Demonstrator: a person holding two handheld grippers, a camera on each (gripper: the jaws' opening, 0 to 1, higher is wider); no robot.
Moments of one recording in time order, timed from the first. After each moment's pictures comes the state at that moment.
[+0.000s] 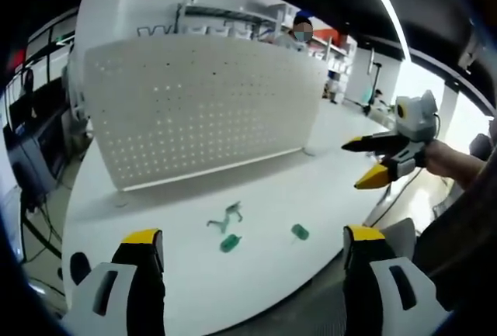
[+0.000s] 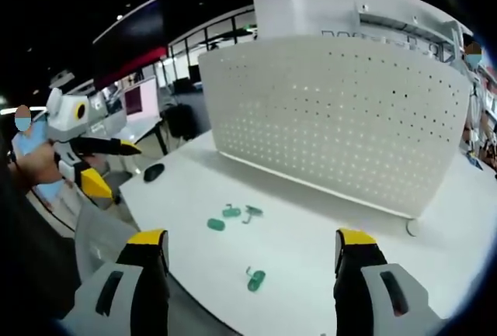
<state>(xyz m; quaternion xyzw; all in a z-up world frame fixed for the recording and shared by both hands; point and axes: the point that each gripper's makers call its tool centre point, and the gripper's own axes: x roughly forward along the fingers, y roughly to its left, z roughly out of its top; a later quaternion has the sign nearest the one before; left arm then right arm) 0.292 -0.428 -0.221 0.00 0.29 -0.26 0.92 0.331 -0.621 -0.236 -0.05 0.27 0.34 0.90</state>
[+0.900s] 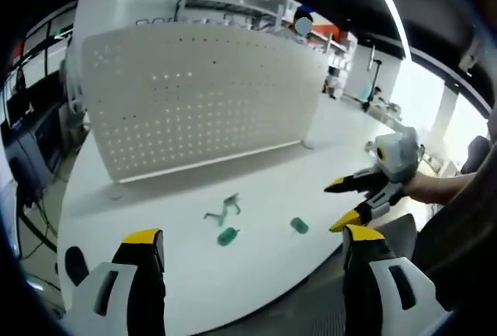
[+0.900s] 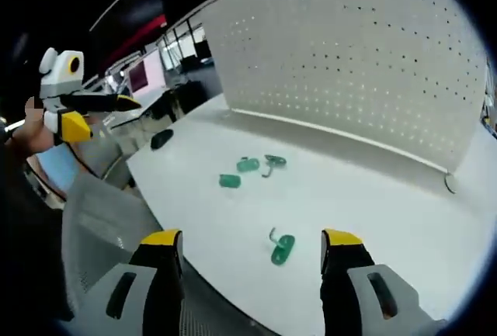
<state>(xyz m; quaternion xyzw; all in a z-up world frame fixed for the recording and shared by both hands) 0.292 -0.429 -0.234 0.00 0.31 -0.26 0.91 0.306 -0.600 -0.331 -0.03 0.35 0.37 0.86</state>
